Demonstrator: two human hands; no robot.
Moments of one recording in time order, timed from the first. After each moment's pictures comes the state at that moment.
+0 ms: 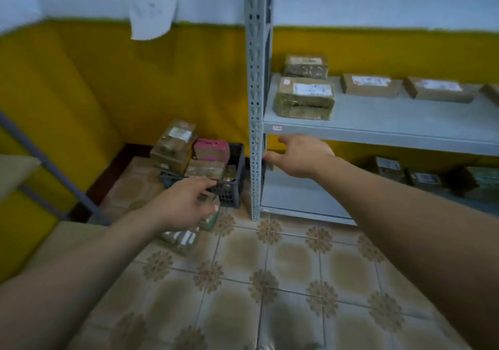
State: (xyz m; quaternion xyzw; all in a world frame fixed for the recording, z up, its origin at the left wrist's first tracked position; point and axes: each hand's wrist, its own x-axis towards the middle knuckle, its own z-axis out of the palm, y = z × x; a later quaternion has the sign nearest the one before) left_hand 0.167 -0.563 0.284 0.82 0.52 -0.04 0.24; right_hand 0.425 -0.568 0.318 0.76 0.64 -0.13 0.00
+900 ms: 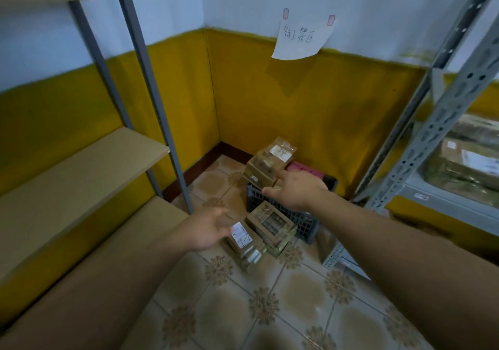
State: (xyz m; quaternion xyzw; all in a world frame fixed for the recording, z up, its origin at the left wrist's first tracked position) left_hand -0.071 -0.476 0.244 0.64 0.69 0.03 0.34; right_hand 0.151 -0.394 0.290 0.61 0.78 -0.14 0.08
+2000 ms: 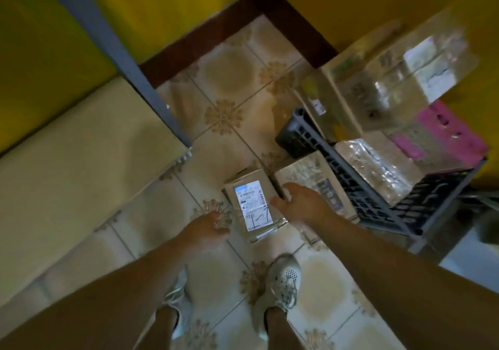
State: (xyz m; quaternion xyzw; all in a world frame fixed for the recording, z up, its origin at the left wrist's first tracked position) left_hand -0.140 -0.233 -0.222 0.26 0.77 -0.03 0.59; right_hand 0.041 -0.107 -0.180 0.56 0.66 -0.43 0.25
